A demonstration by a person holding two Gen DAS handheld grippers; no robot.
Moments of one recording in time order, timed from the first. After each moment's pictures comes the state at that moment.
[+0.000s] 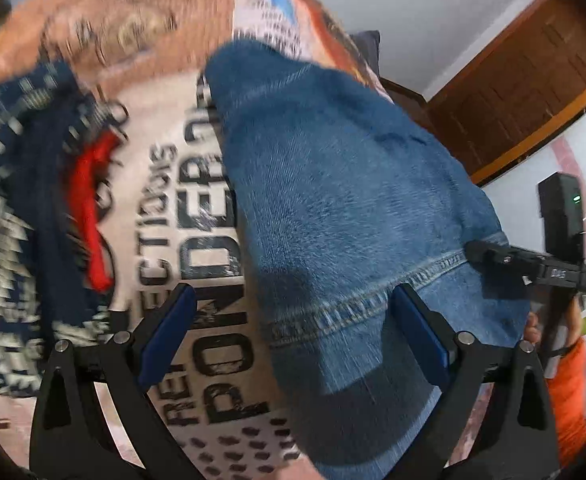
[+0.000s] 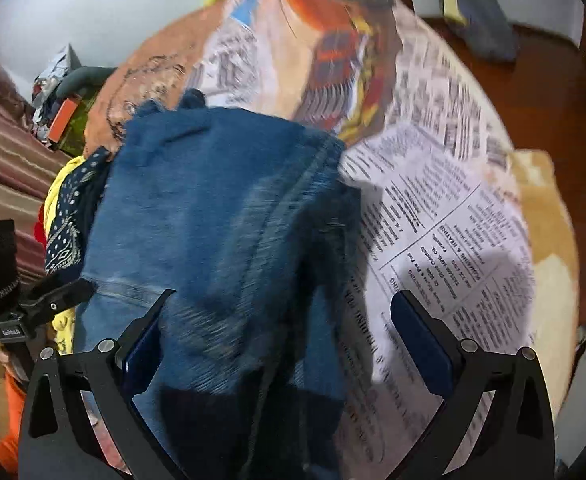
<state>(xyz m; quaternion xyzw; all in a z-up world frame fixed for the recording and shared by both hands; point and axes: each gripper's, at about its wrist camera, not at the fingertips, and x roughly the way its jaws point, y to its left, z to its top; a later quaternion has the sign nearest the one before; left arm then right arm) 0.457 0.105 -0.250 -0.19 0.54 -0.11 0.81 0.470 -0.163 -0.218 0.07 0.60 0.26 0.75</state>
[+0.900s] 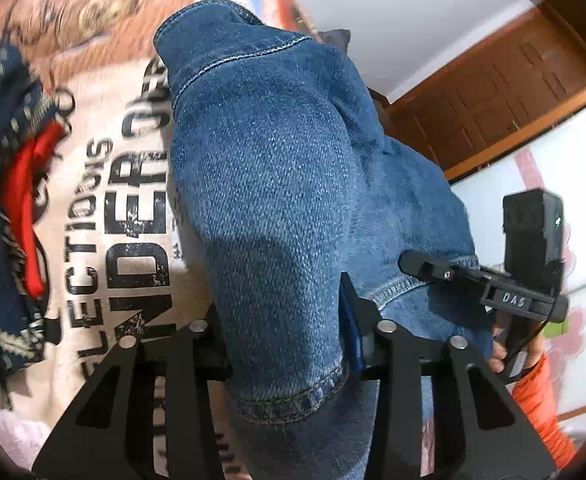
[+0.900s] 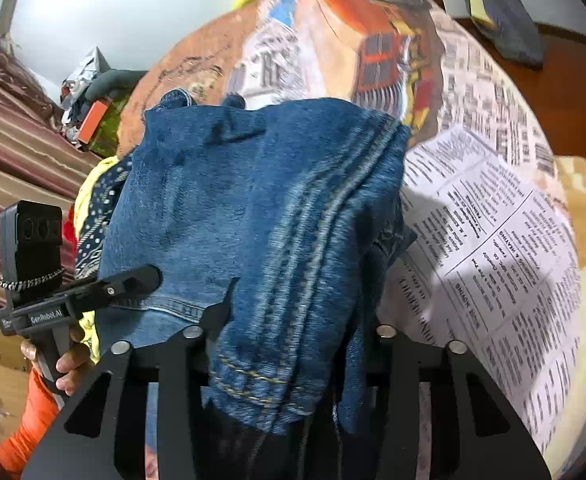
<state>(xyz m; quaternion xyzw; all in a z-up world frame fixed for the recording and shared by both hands) 0.458 0.080 -0.230 -0.22 0.52 -0.17 0.80 0.444 -0.145 -0.197 0.10 0.57 0.31 0.75</state>
